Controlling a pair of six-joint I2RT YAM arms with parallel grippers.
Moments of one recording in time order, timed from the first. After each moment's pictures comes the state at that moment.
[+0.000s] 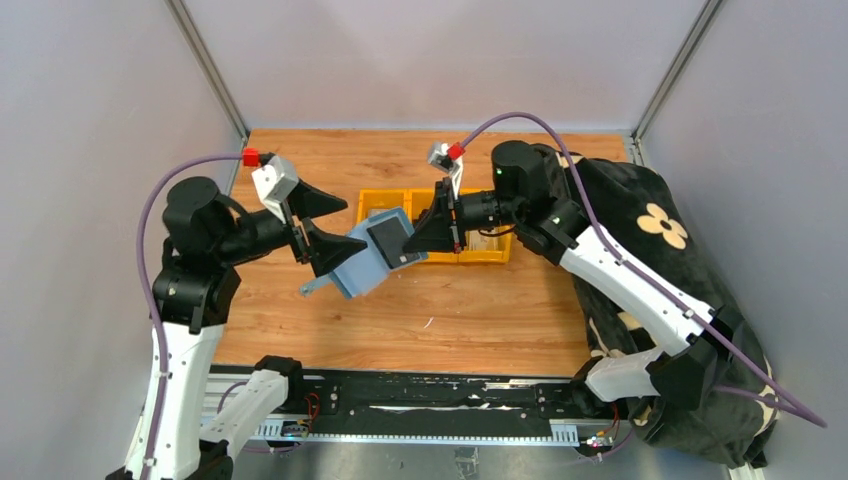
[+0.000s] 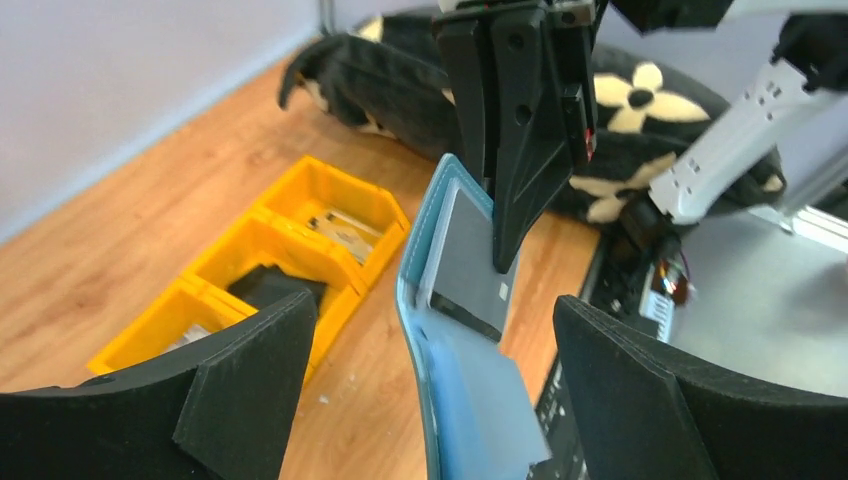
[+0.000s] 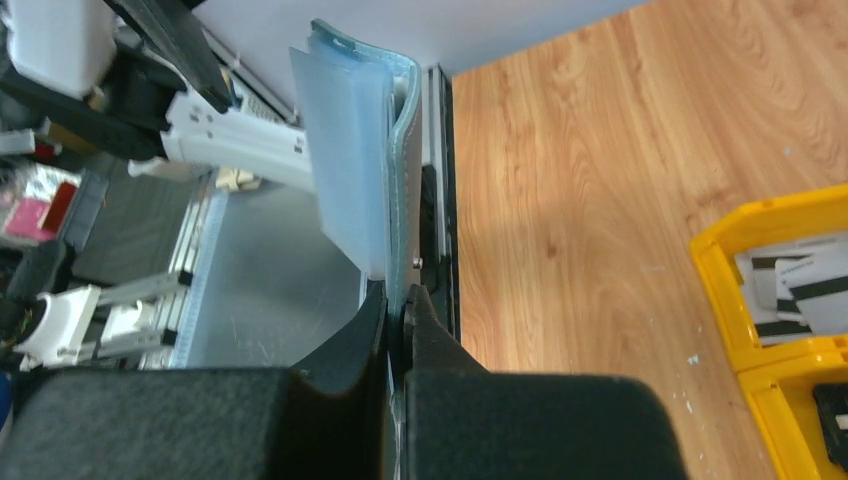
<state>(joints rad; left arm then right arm) -0.15 0.81 1.27 -0.53 0.92 -0.05 0.75 1.31 1.34 -0.20 -0.88 0.28</state>
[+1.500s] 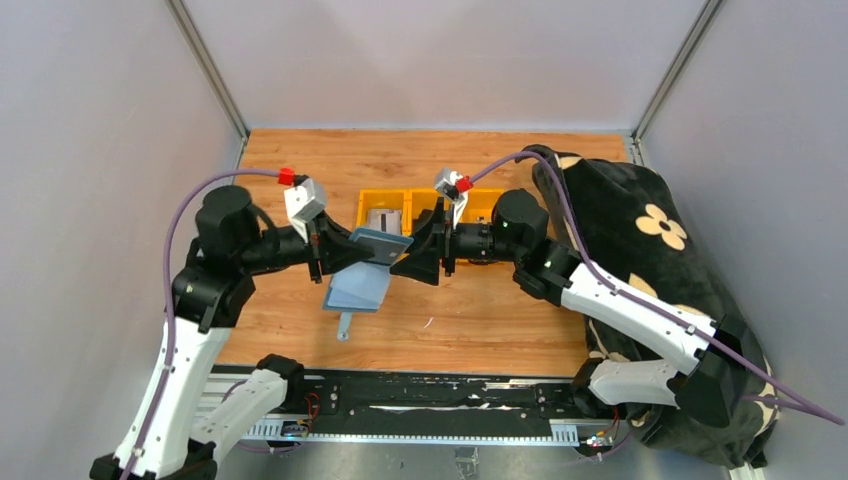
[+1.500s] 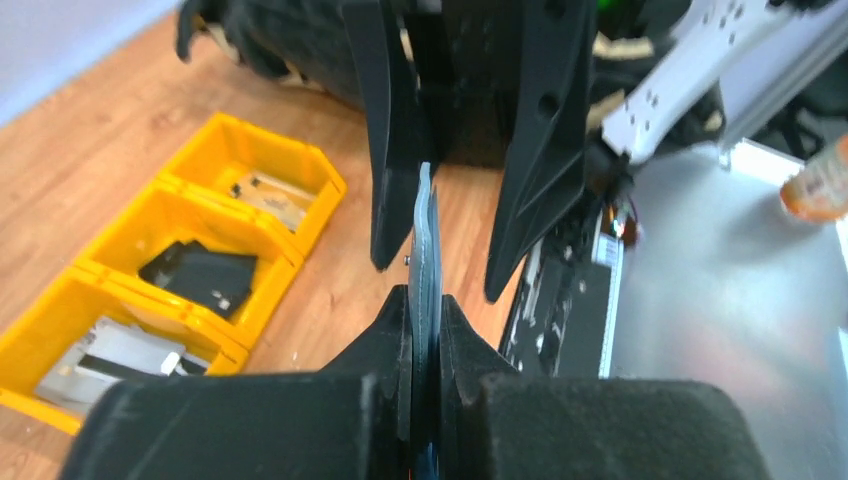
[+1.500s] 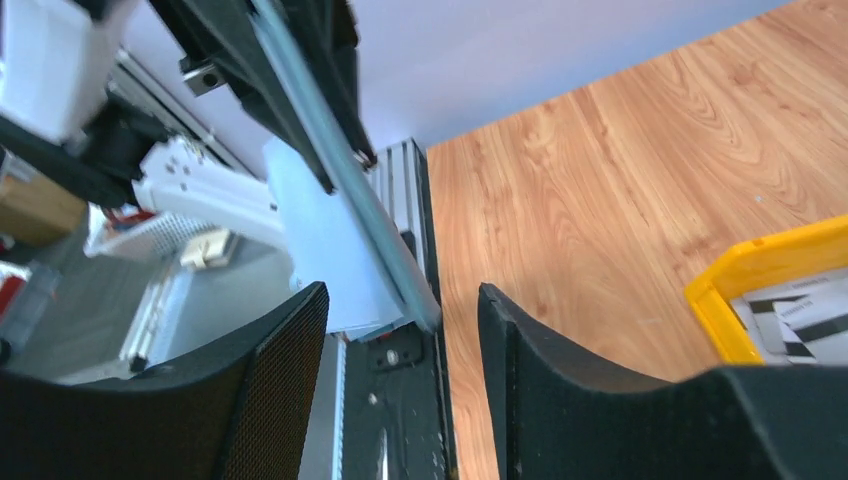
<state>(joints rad) -0.31 0.84 1.21 -0.70 0.97 0.10 0.89 1.21 1.08 0.08 -0.64 0.33</state>
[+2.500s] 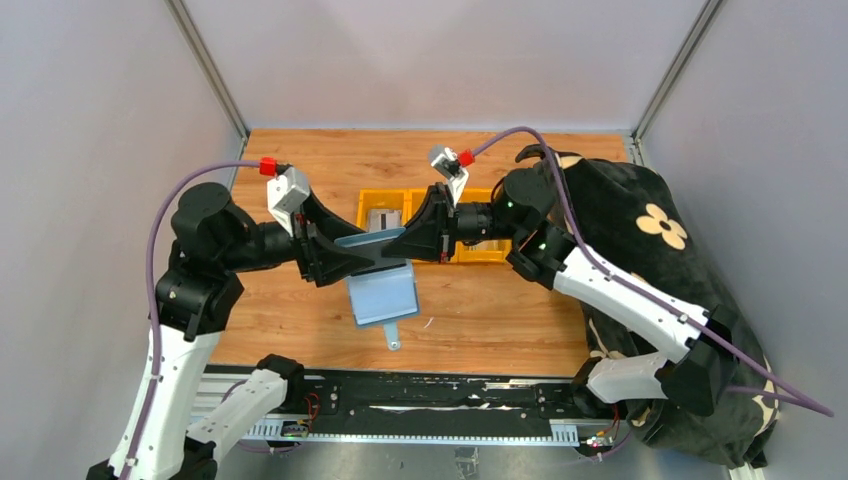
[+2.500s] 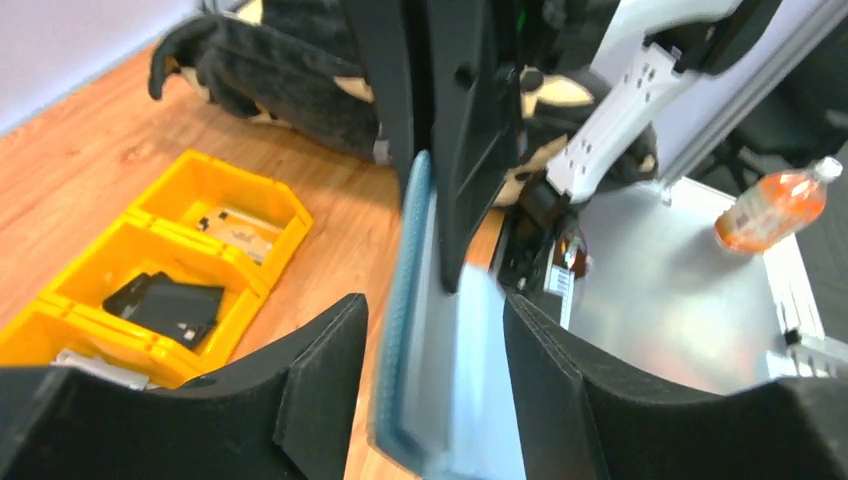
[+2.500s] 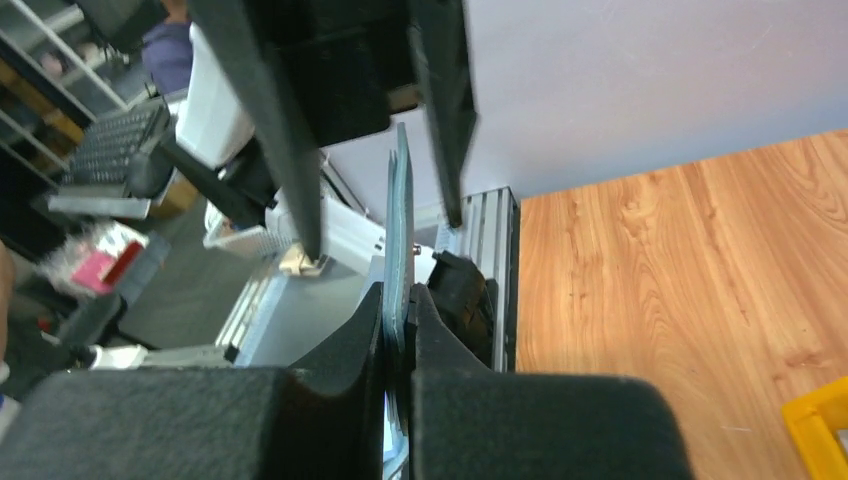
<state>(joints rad) -0.31 0.79 1.25 -0.53 0.96 -0.19 0.86 1.28 1.12 0.42 -0.80 0.61</state>
